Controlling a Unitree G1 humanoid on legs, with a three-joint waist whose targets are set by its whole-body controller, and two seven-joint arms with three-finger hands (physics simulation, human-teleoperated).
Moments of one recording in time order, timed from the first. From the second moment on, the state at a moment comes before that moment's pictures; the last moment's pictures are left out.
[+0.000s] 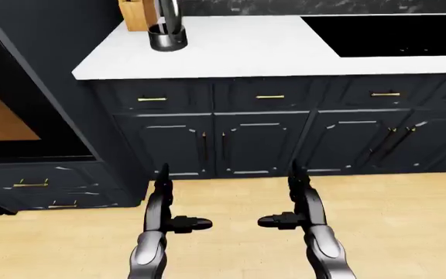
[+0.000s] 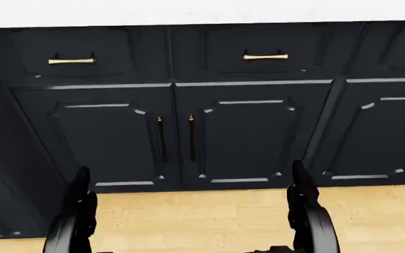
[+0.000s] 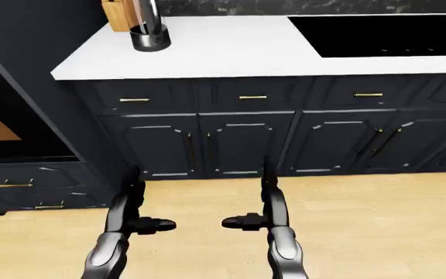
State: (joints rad) left arm 0.03 0.02 0.04 0.09 -0.01 0.06 -0.04; right arm 0.03 -0.01 -0.04 0.09 0.01 0.06 0.04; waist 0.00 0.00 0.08
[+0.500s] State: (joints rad) left arm -0.09 0.09 0.18 -0.51 -0.13 0.42 -0.03; right arm -0.16 -0.11 -0.15 -0.32 0.10 0.39 0.06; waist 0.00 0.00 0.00
